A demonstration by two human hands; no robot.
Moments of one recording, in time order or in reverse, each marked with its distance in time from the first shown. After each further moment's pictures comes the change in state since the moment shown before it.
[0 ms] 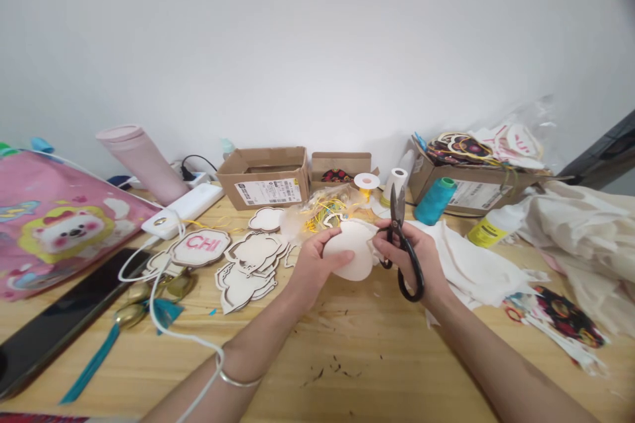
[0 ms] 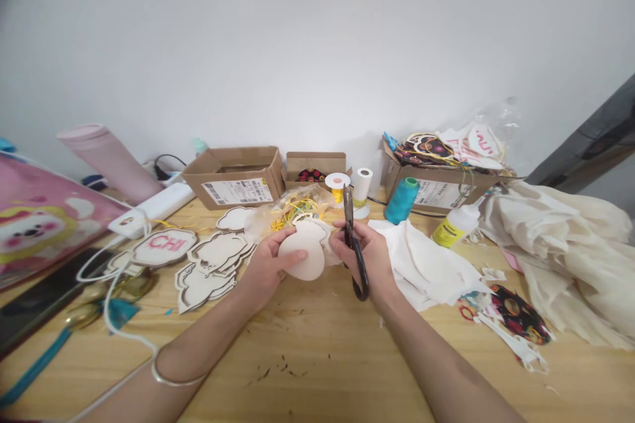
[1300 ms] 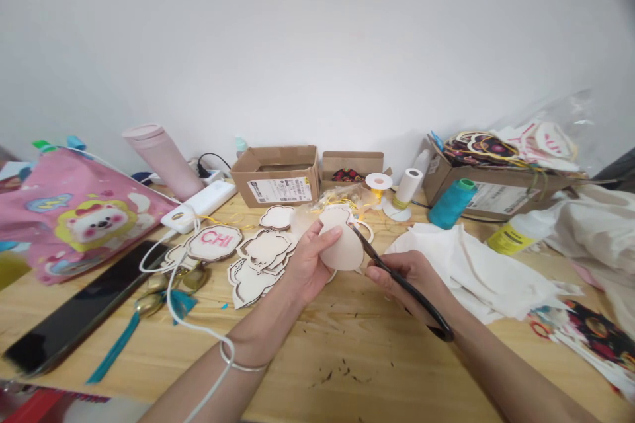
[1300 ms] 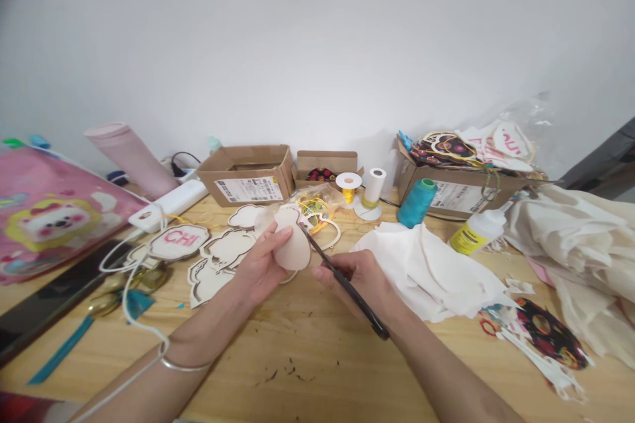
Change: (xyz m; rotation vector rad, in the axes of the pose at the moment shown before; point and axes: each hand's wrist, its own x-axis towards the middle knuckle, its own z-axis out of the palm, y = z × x) left_hand 0.002 0.017 -0.004 -0.321 -0.003 -0.001; right_hand -0.017 -0.015 0.004 -0.329 -0.508 0.022
